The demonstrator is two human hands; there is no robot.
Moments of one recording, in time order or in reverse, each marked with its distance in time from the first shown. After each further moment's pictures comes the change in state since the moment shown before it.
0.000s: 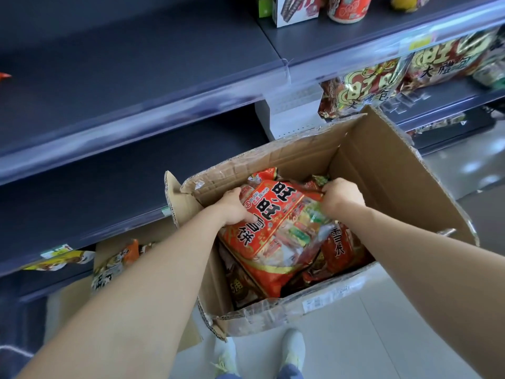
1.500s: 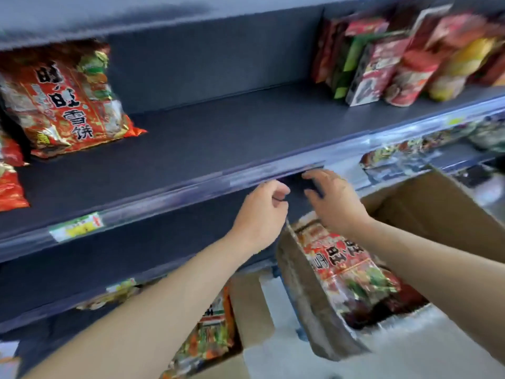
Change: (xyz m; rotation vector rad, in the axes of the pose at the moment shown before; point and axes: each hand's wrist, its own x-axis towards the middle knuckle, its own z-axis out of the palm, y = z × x) left_hand -0.175 -0.077 -0.188 -0.237 0.411 0.597; right_hand -0.180 -0.221 0.010 0.018 0.272 -0.721
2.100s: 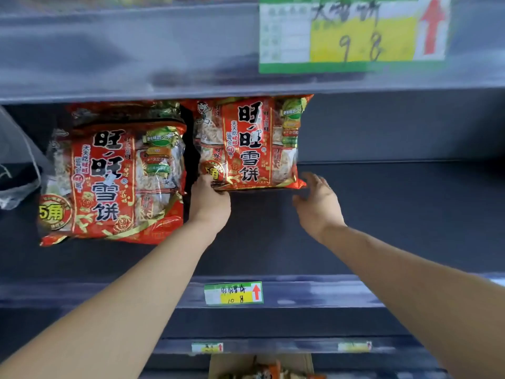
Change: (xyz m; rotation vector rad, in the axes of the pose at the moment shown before) left_hand 0.073 -0.236 -0.314 -0.029 0.725 -0.387; right_hand 0.190 -0.286 0.187 0.361 0.032 -0.133
